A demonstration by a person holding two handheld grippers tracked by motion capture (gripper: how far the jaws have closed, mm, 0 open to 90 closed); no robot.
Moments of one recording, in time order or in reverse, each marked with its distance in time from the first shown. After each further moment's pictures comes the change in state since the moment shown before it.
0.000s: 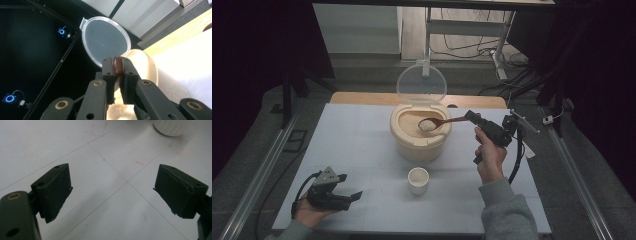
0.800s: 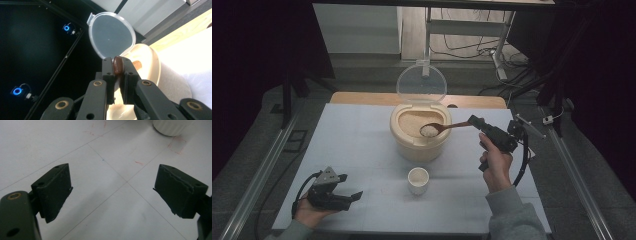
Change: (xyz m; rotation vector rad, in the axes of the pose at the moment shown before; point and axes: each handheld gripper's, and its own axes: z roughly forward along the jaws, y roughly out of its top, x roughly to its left) left arm 0.000 0.001 0.001 0.004 -0.004 0.004; right arm 0.006 -0.004 -0.023 0.029 0.035 -0.015
